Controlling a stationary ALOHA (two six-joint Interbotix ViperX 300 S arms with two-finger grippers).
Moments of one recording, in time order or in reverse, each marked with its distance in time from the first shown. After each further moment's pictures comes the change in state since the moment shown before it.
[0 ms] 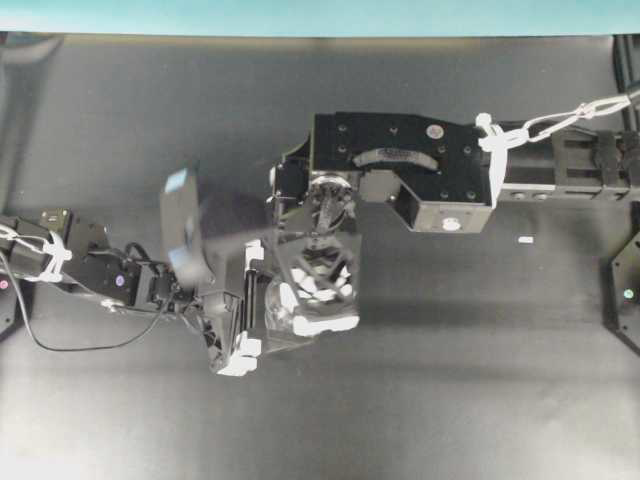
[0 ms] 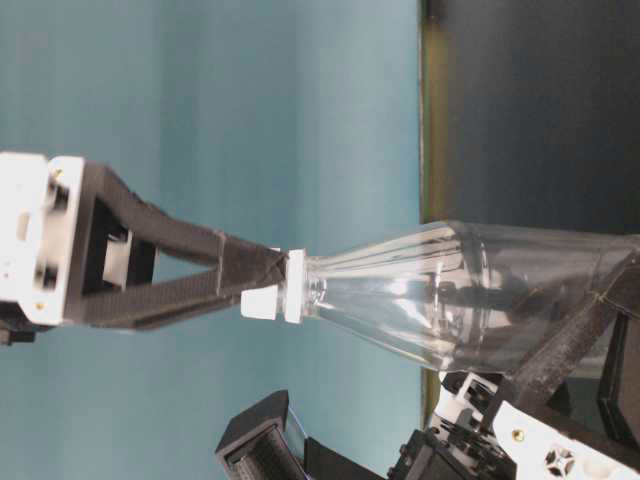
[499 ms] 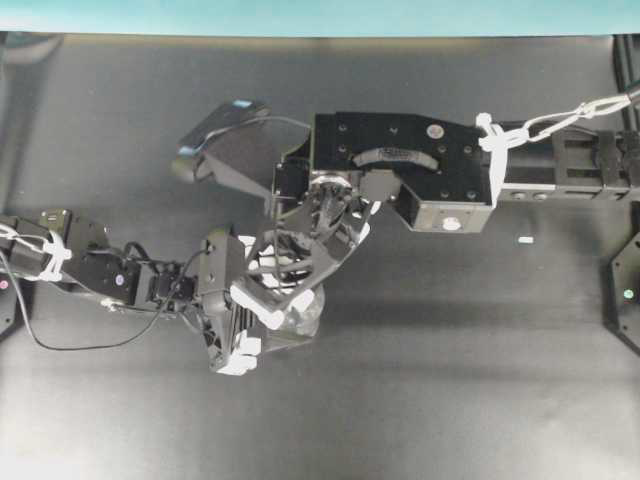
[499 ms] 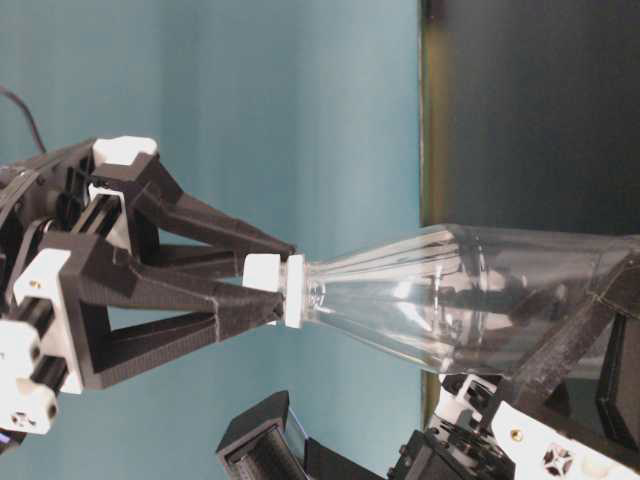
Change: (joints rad) left arm 0.002 0.000 0.002 0.000 0.000 0.000; right arm -0.005 -0.002 0.002 0.008 -0.021 0.808
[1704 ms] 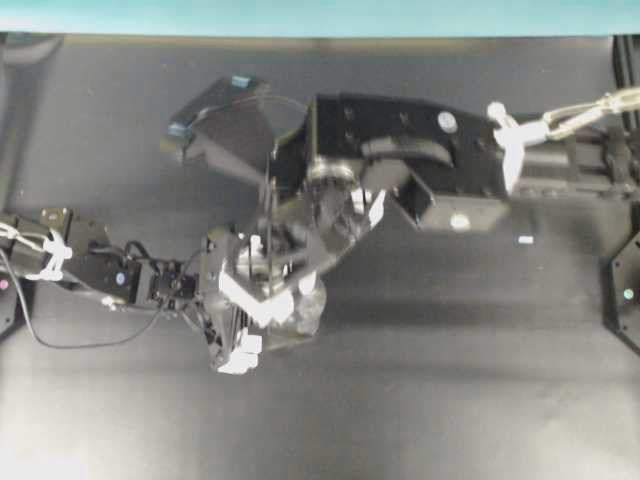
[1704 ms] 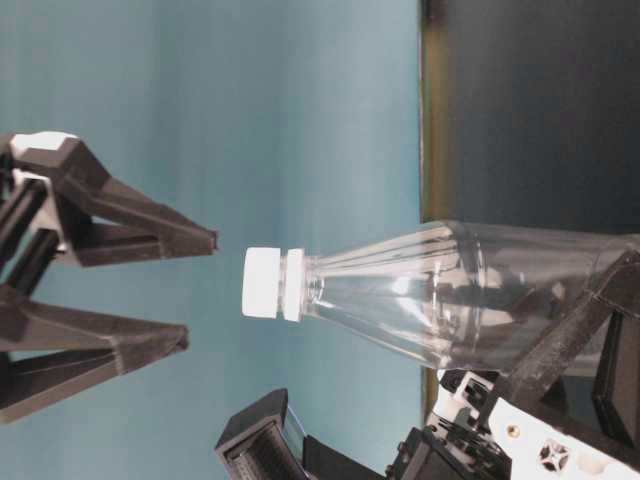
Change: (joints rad) left arm 0.006 0.000 -0.003 0.000 -0.003 0.003; right arm -0.005 0.015 -0.138 -0.040 0.114 0.204
